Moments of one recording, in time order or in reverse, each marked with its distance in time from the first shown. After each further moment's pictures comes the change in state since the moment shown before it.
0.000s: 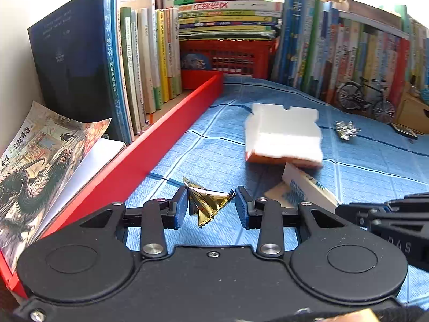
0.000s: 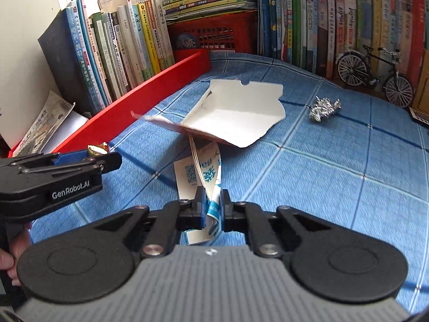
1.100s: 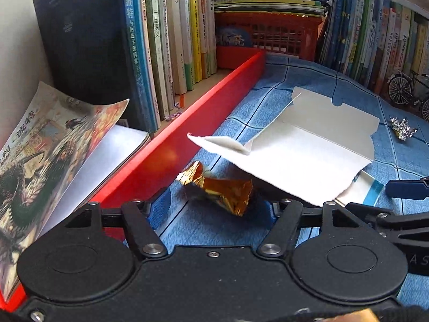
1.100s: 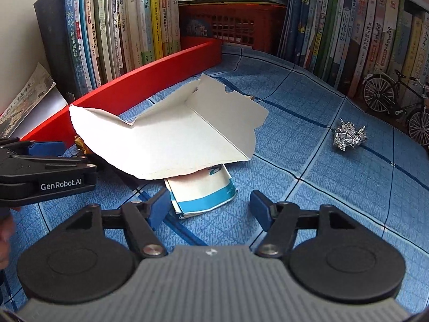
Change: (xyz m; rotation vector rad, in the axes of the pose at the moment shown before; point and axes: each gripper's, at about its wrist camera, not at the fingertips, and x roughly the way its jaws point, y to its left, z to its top) left arm 0.074 0.027 0.011 -0.051 0.080 0.125; right arm 0.063 0.013 0.032 -0.155 0.033 -0.040
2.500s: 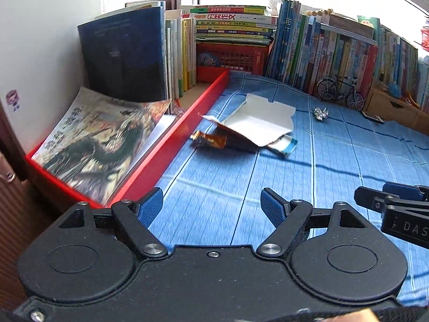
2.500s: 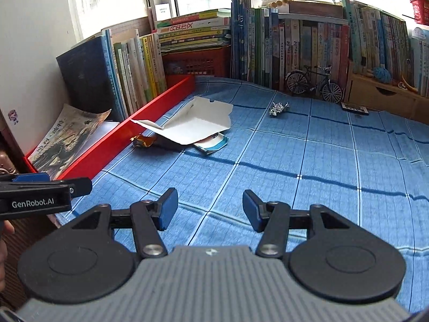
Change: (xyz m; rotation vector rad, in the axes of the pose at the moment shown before) left arm -0.204 0.061 -0.047 0.055 -0.036 -0.170; right arm -0.200 0.065 -0.085 0.235 -0.141 -0.158
